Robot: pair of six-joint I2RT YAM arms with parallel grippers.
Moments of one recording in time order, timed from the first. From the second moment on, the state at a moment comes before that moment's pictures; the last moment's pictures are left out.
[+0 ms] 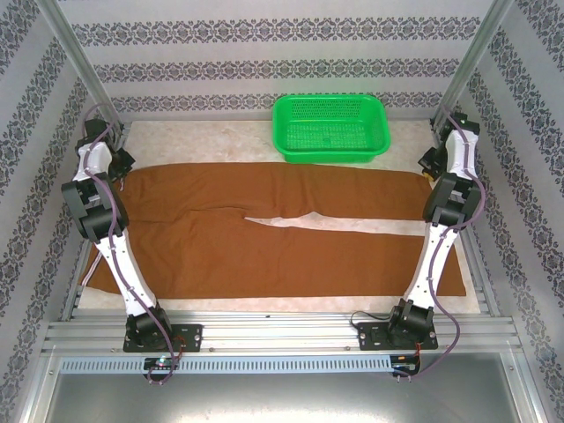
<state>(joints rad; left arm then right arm) 0.45 2.35 2.00 -0.79 0.05 -0.41 -0.39 2.65 2.51 -1.30 -0.02 0.47</state>
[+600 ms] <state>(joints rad) 0.43 2.09 1.83 -0.74 0.04 -0.46 -0.34 2.14 1.99 -1.07 0.04 0.46</state>
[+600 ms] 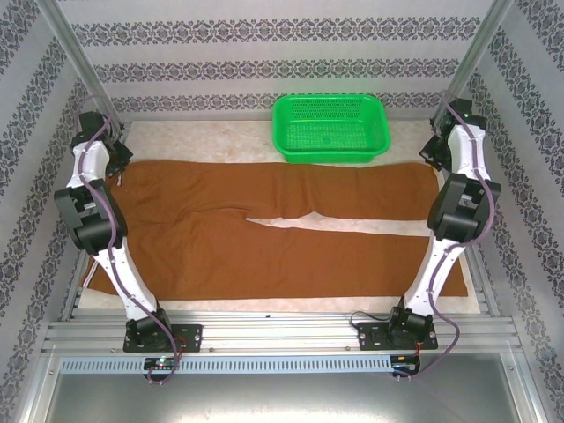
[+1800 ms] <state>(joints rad) 0.41 1.88 1.72 -0.70 -0.11 -0.53 -0.50 1.81 1.65 -0.80 0.00 0.47</state>
